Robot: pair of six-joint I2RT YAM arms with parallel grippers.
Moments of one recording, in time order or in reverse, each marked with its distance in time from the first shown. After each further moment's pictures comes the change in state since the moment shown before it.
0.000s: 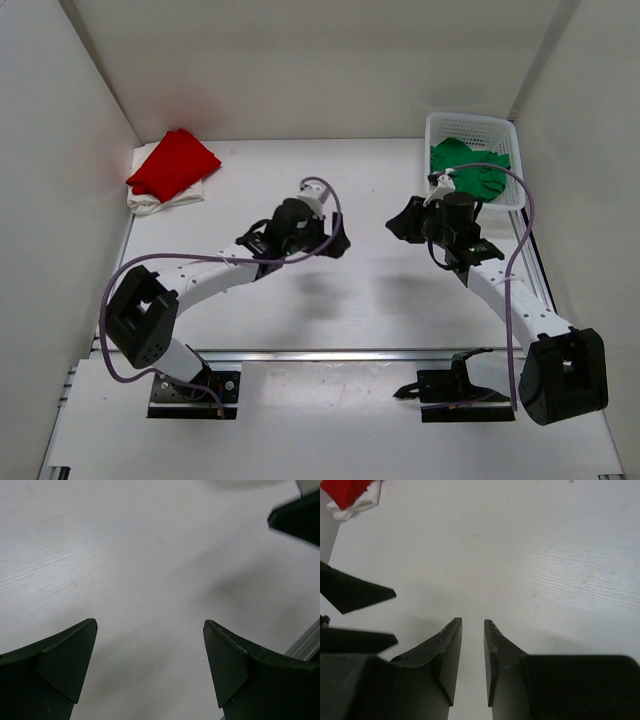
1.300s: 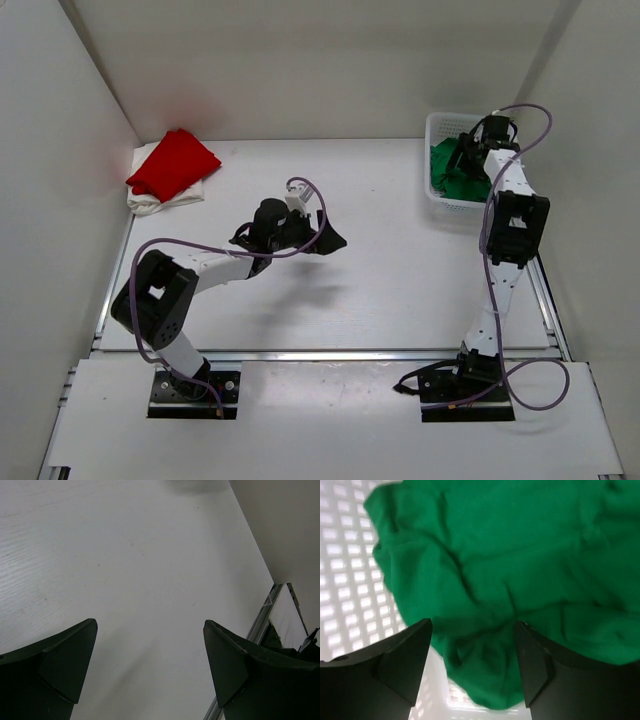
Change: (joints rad) left arm 0.111 0.116 -0.141 0.348 0.363 -0.077; right arm -0.446 1.157 1.263 -0.497 0.189 -0.189
